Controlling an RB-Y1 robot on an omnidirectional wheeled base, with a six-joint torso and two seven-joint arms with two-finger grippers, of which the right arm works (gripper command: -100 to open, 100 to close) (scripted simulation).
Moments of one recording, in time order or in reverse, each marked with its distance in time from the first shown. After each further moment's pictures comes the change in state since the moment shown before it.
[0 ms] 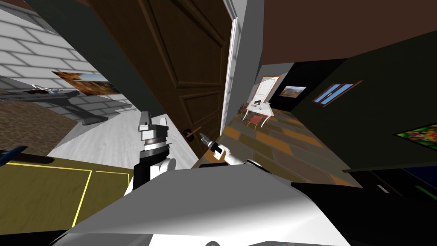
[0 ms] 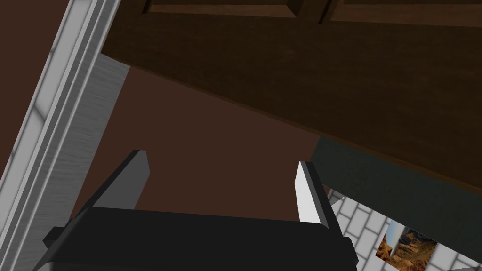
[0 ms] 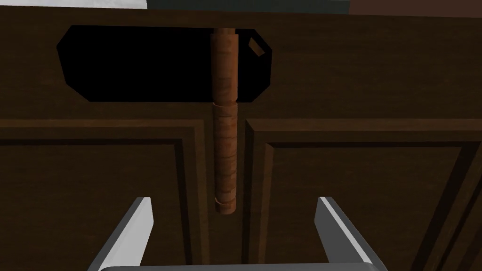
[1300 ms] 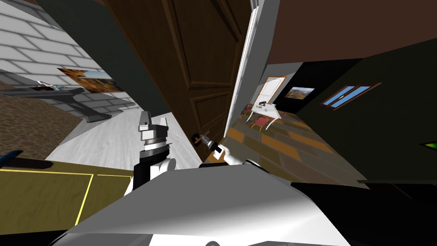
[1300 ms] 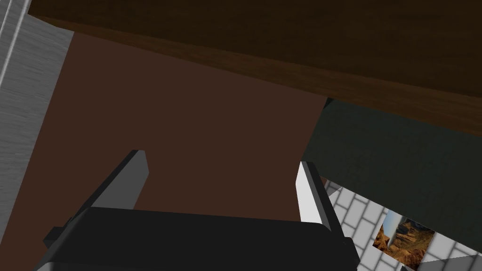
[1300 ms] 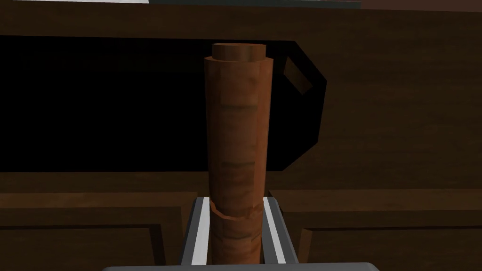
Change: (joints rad) arm -0.004 0.026 -0.024 0.027 0.003 0.000 0.015
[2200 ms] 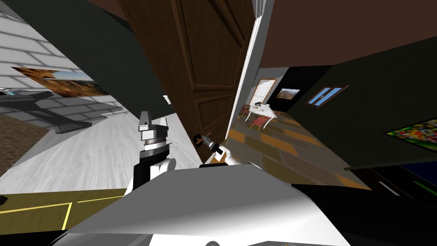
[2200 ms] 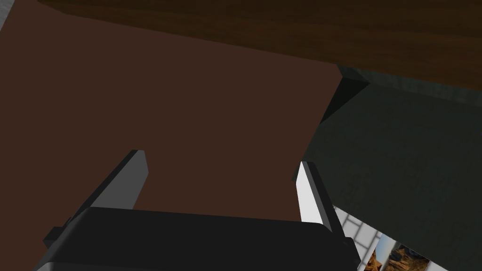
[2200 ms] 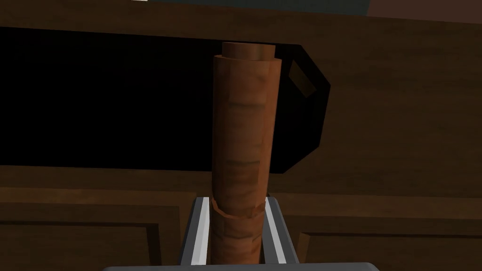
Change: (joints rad) arm 0.067 -0.005 -0.044 -0.036 0.076 0.015 -0.006
